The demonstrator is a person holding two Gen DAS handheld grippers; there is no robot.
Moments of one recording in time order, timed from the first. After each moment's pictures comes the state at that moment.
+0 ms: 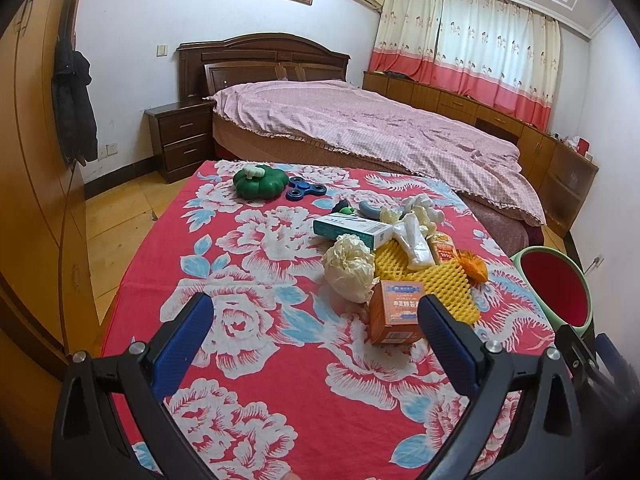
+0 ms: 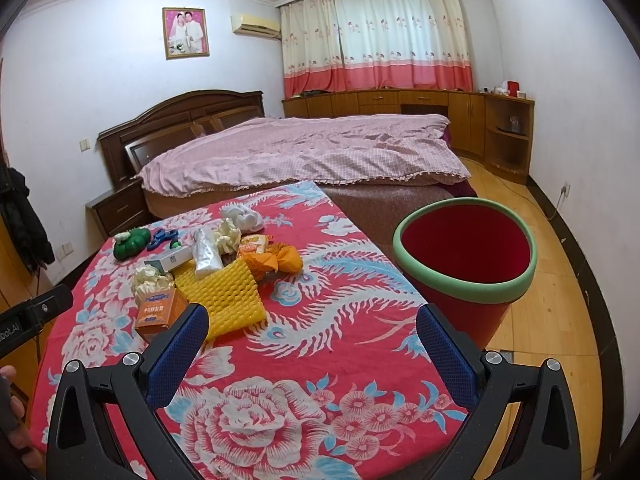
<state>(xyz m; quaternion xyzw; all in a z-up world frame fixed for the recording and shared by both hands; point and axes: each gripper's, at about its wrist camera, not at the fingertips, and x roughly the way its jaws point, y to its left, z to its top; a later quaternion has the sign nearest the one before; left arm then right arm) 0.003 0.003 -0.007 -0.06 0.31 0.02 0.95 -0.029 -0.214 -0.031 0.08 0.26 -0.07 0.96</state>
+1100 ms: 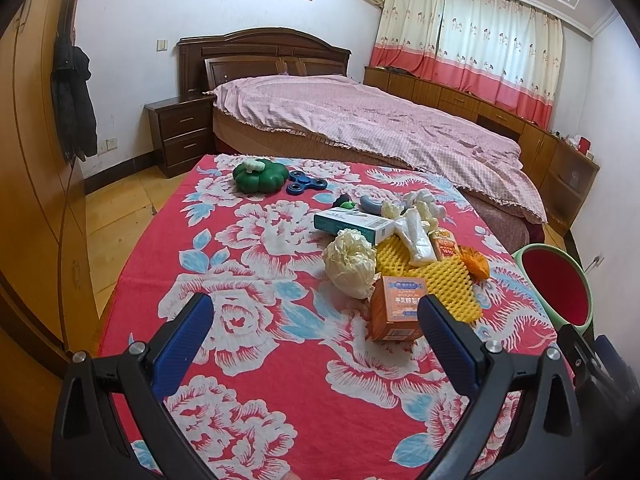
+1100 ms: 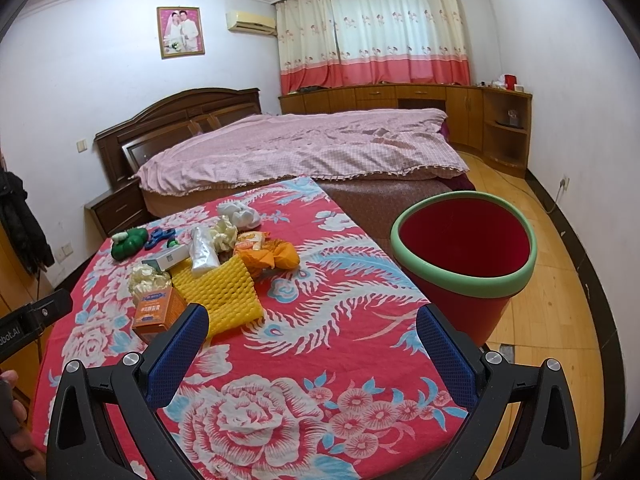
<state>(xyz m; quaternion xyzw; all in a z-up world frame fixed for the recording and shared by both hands) 0.003 0.002 -0.011 -0.06 0.32 0.02 0.95 -0.028 -0.217 -0.032 0.08 0.26 -0.08 0.96</state>
